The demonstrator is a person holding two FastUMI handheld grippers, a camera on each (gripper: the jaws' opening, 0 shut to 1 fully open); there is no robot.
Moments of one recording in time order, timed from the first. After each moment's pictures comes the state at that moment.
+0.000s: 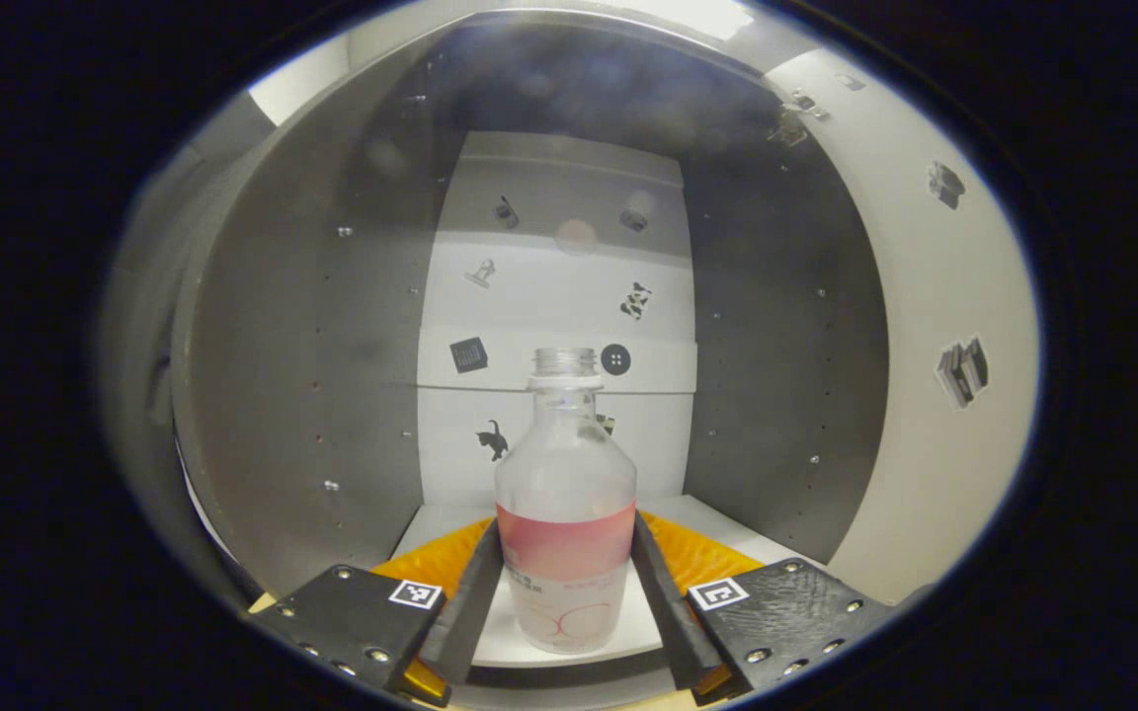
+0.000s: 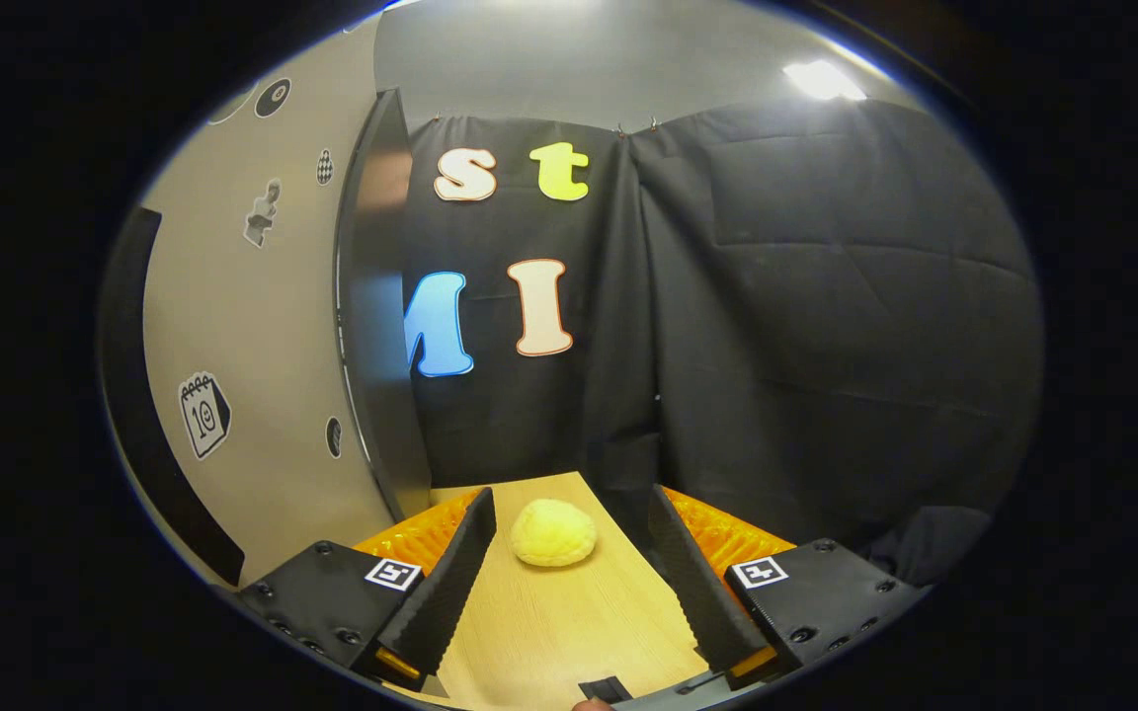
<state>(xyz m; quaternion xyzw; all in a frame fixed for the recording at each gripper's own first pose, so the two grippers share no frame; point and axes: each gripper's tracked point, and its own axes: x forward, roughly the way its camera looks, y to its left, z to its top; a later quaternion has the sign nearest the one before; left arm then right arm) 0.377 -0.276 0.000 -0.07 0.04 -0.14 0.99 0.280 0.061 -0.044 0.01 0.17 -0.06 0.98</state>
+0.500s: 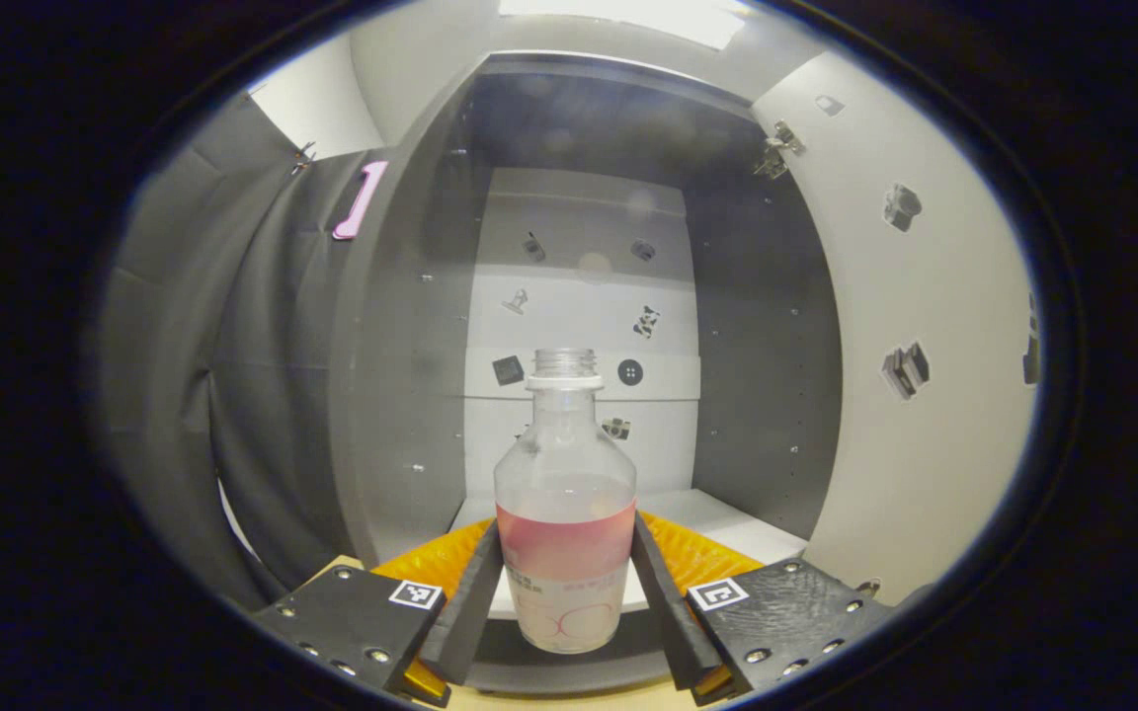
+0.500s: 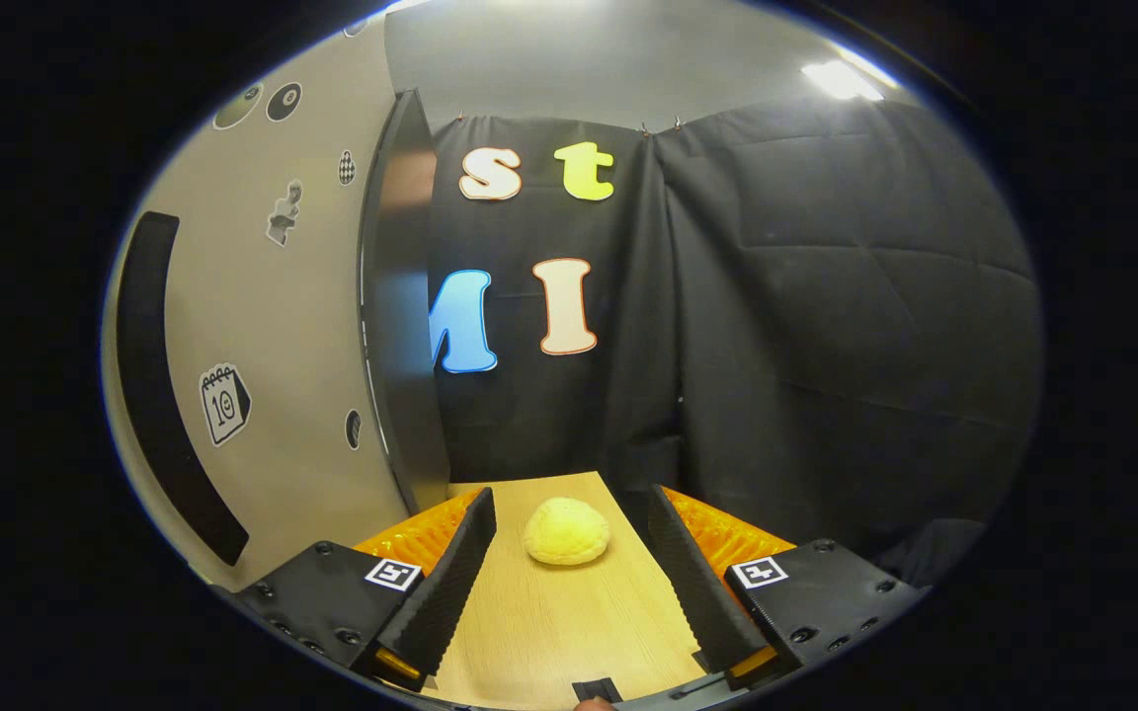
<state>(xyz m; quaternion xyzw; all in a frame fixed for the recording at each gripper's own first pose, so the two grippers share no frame) 0.306 -0.238 0.003 -0.06 0.03 -0.11 0.99 0.279 0.062 -0.044 0.01 0.18 -0.01 0.98</state>
